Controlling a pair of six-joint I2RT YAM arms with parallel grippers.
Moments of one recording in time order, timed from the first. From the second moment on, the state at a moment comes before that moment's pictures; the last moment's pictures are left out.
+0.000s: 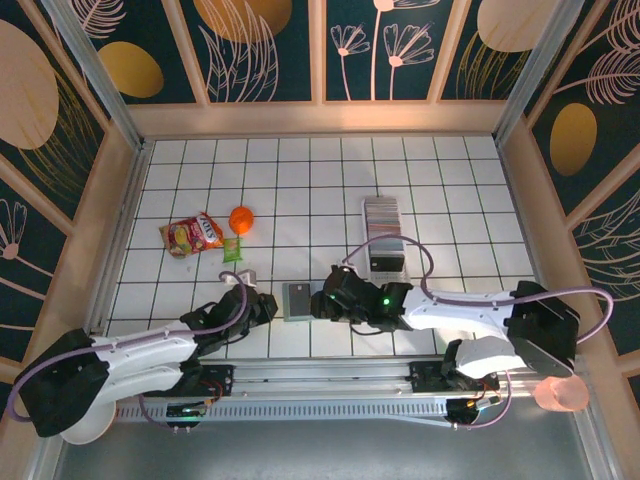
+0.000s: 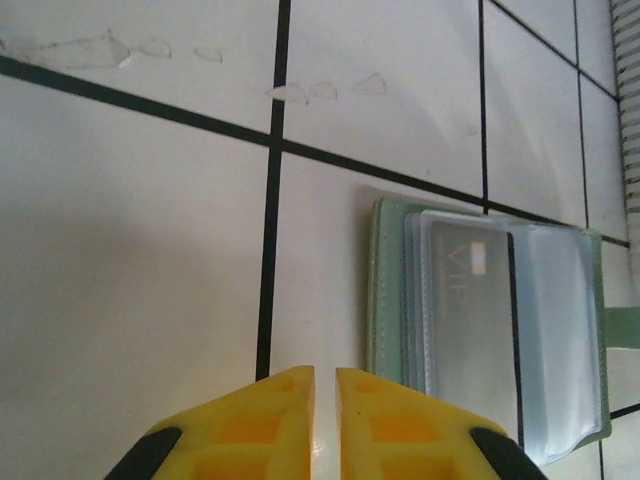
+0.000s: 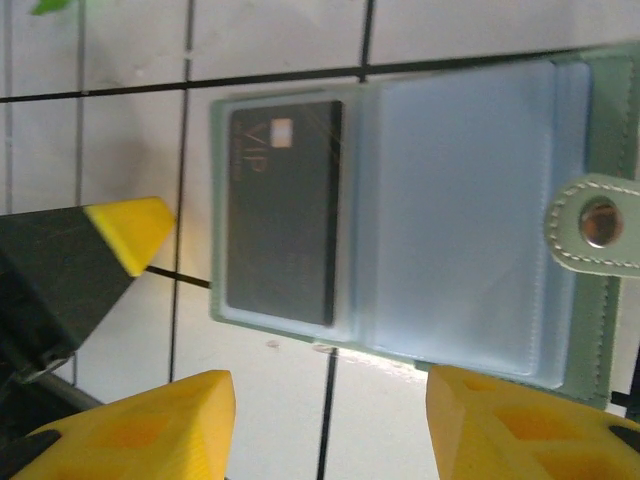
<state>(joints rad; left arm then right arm) -0.87 1.02 0.15 0.12 -0.11 -1.08 1.17 1.33 0.67 -0.25 0.08 1.08</state>
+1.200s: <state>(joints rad) -0.87 1.08 0.15 0.20 -0.06 -1.08 1.15 1.56 0.73 -0.08 0.06 1.10</state>
